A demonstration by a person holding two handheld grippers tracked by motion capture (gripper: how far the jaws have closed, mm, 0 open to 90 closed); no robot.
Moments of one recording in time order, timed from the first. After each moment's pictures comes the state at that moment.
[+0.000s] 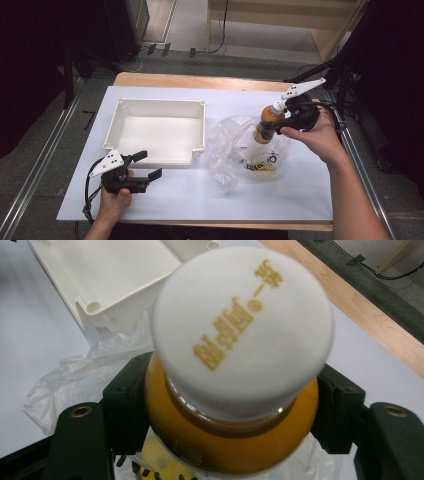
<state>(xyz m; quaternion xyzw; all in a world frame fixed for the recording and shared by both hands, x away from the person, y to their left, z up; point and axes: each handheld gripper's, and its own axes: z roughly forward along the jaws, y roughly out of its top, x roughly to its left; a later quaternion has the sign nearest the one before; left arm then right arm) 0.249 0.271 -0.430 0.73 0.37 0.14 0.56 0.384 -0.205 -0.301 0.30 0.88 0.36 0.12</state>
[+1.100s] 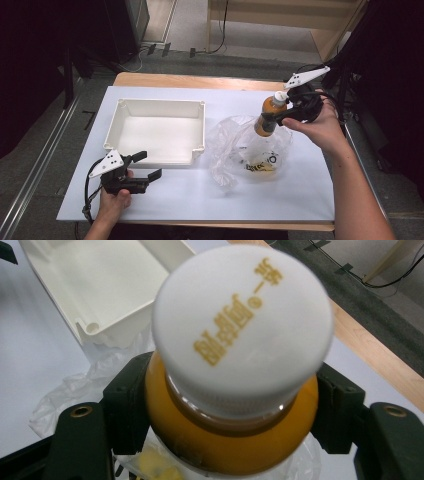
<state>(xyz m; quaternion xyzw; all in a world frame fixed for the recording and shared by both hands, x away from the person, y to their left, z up) 0.248 0.272 -0.429 0.73 0.36 0.14 0.56 0.389 -0.199 -0.274 0.29 0.87 0.36 0.13</state>
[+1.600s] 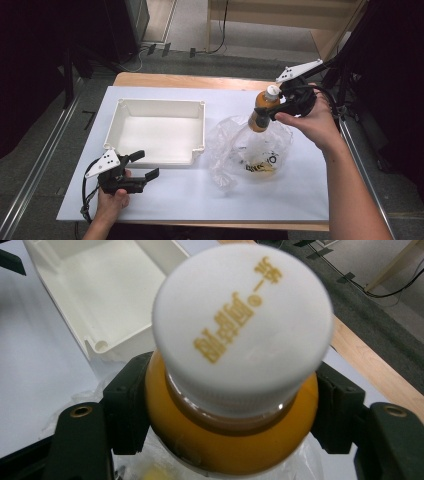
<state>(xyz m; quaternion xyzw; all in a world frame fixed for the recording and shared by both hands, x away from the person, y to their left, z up) 0.247 0.278 -0.428 0.72 0.37 0.14 0.57 0.393 -0.179 -0.261 0.28 0.88 0.36 0.13</state>
